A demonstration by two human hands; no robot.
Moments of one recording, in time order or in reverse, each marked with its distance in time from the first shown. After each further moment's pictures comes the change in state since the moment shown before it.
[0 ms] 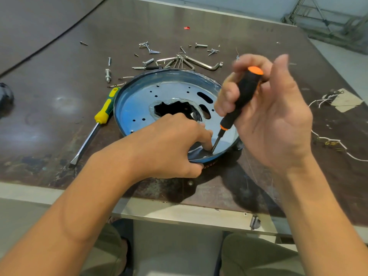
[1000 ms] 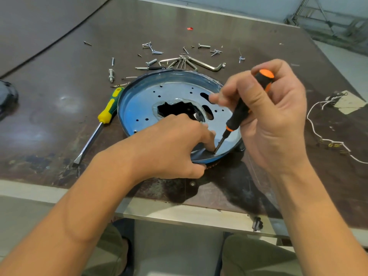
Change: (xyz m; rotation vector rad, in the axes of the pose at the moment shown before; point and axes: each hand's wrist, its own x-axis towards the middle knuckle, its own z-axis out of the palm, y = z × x) left_hand 0.000 -0.003 0.003 -0.003 0.030 0.000; right_hand -0.002 0.007 0.006 -0.164 0.094 -0.157
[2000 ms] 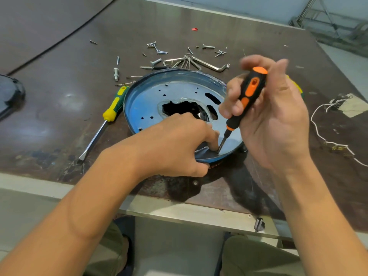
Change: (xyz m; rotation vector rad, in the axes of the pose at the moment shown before) left_hand 0.000 0.000 0.000 0.020 -0.005 -0.005; right_hand 0.004 0.001 0.000 0.143 -0.029 0.131
